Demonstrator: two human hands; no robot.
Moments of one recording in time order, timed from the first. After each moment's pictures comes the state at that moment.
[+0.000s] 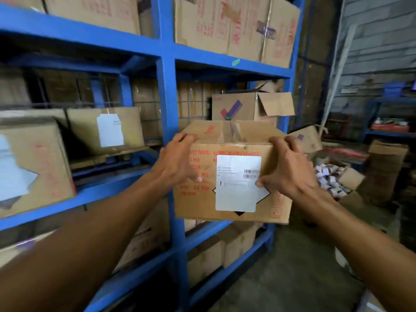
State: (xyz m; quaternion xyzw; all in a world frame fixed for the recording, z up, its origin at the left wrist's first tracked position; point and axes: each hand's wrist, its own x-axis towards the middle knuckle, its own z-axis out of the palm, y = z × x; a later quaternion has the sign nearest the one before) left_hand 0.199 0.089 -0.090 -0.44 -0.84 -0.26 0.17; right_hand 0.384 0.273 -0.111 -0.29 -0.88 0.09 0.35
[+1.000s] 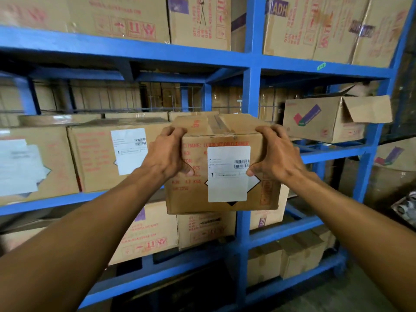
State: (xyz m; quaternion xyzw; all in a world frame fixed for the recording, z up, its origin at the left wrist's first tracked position) left_hand 0.193 -0.128 -0.068 -0.25 -0.90 -0.23 0.26; right_hand 0.283 0.116 -0.082 -0.07 -0.92 0.16 0.35
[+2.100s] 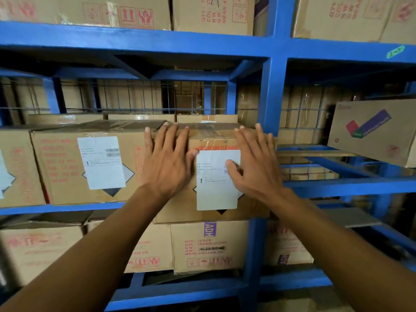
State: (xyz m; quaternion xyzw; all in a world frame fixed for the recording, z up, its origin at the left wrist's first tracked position) left_hand 0.074 -0.009 -0.095 -0.13 -0.86 -0.01 0.49; right_hand 0.084 0.212 -0.103 0.13 -0.87 0.04 0.47
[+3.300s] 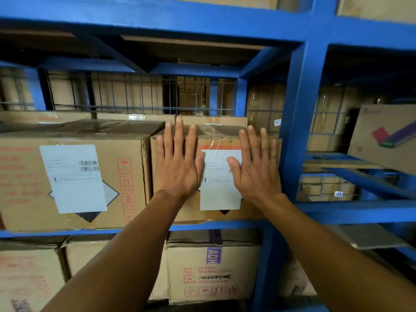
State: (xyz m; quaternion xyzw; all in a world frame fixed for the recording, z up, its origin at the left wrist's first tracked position) left_hand -0.062 0.011 -0.114 -0.09 -0.84 -0.02 0.53; right_hand -0.054 0.205 -0.115 0.07 -0.86 -0.02 0.50
